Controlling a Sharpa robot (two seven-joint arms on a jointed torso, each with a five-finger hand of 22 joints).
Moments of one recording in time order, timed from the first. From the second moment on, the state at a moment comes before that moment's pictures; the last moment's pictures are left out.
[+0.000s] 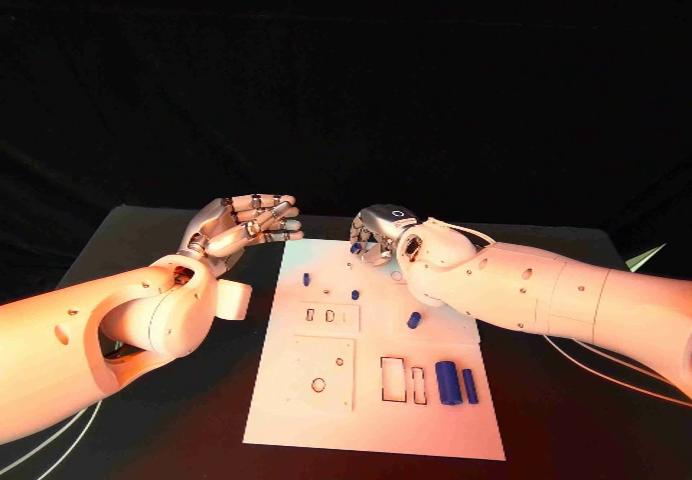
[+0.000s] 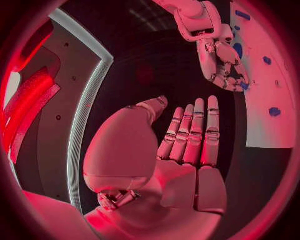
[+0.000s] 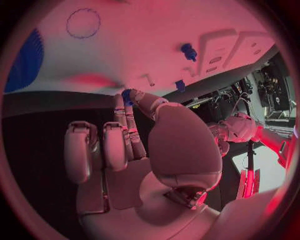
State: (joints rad) left arm 1.24 -0.93 0.00 1.68 -0.07 -0.40 0.46; left_hand 1.38 -0.16 0.48 0.17 0.08 0.84 0.22 0.23 0.16 1.00 0.19 0.07 0.07 0.99 0.14 0.25 0.24 0.17 0.95 0.24 0.26 0.08; right arm 1.31 -0.46 -0.14 1.13 -1.53 -0.41 -0.20; right_hand 1.27 -0.15 0.62 -0.02 0.11 1.01 0.11 0.34 0.35 1.24 0.06 0.10 0.19 1.46 -0.03 1.40 1.24 0.06 1.47 0.07 1.43 1.31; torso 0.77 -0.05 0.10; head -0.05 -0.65
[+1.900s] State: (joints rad) left arm 1.24 -0.94 0.00 1.66 -0.07 -0.38 0.46; left_hand 1.38 -0.16 0.48 0.17 0.08 0.83 0.21 0.23 0.16 1.00 0.19 0.07 0.07 0.99 0.14 0.25 0.24 0.17 0.95 0.24 0.26 0.08; right arm 1.34 -0.81 -0.13 1.36 -1.35 -0.35 -0.26; right_hand 1.35 -0.21 0.15 0.21 0.21 0.81 0.16 0.25 0.41 1.42 0.08 1.40 1.31 1.47 0.00 1.54 1.31 0.03 1.47 0.09 1.52 1.31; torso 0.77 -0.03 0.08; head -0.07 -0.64
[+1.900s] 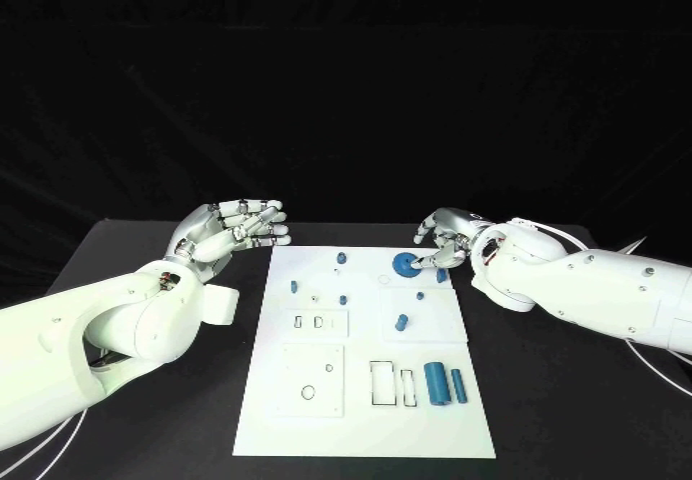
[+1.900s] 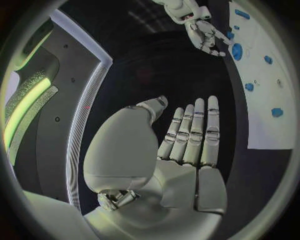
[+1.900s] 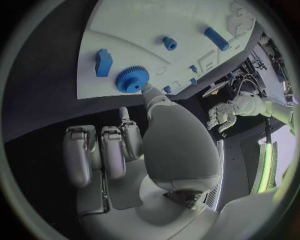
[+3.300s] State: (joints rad) left arm 1.24 -0.93 0.00 1.65 -0.07 -0.37 0.45; left_hand 1.38 -0.16 0.48 0.16 0.08 0.83 0.21 0.22 0.16 1.00 0.19 0.07 0.07 0.99 0.14 0.25 0.25 0.17 0.95 0.24 0.26 0.08; right arm 1.31 -0.75 -0.13 1.30 -1.29 -0.33 -0.25; right_hand 1.41 -0.15 0.35 0.24 0.19 0.91 0.15 0.26 0.38 1.46 0.07 1.46 1.31 1.46 -0.01 1.56 1.31 0.02 1.47 0.10 1.56 1.31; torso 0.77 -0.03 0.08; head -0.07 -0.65
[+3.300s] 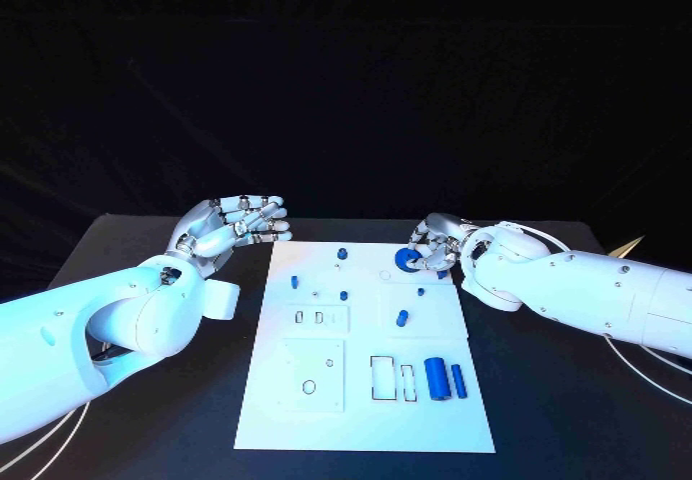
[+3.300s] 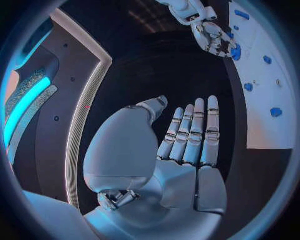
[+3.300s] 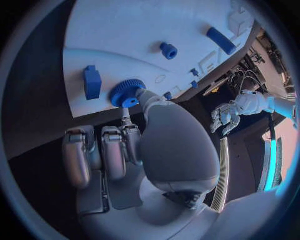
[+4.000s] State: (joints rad) left arm 1.24 -0.93 0.00 1.65 -0.07 -0.37 0.45; left_hand 1.38 -0.16 0.48 0.16 0.08 0.83 0.21 0.22 0.16 1.00 0.19 0.07 0.07 0.99 0.14 0.25 0.25 0.17 0.95 0.24 0.26 0.08; right arm 1.31 -0.76 -0.13 1.44 -1.48 -0.49 -0.28; right_hand 1.39 -0.18 0.41 0.21 0.20 0.93 0.15 0.26 0.38 1.46 0.06 1.48 1.31 1.47 -0.01 1.56 1.31 0.01 1.47 0.09 1.57 1.31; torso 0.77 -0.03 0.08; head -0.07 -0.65
